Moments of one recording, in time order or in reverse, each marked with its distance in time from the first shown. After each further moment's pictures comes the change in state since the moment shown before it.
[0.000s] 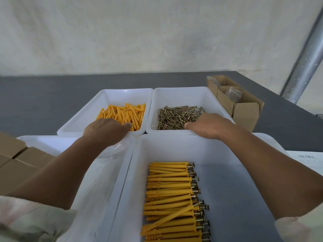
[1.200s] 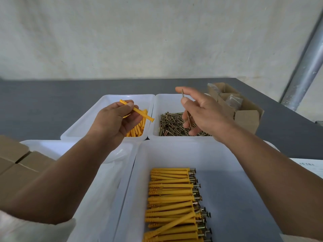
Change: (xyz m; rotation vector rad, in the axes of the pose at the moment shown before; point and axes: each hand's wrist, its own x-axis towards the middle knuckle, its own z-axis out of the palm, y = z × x) left_hand -0.028 0.031 -0.035 -1.895 -0.090 -0.011; right_hand -0.031 -0.034 -0.025 0.901 0.204 -0.402
